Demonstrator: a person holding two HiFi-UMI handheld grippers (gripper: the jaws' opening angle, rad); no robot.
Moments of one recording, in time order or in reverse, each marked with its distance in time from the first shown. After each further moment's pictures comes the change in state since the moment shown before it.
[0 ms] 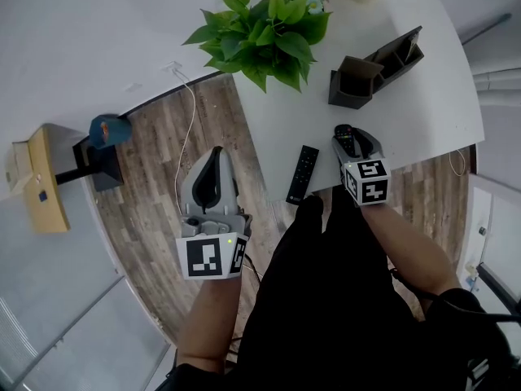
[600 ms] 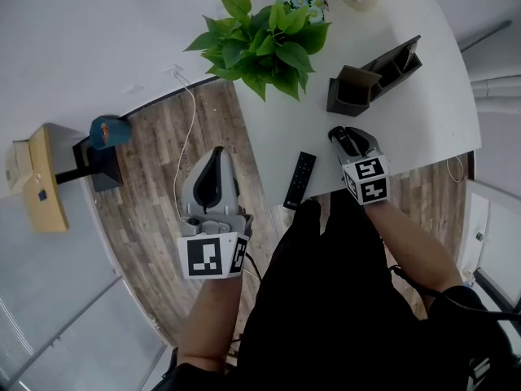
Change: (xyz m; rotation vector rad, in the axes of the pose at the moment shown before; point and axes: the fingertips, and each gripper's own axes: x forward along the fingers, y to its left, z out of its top) left arm 0.009 -0.002 0.010 -0.019 -0.017 0.013; right arm 0.006 -0.002 0.020 -0.140 -0.001 0.061
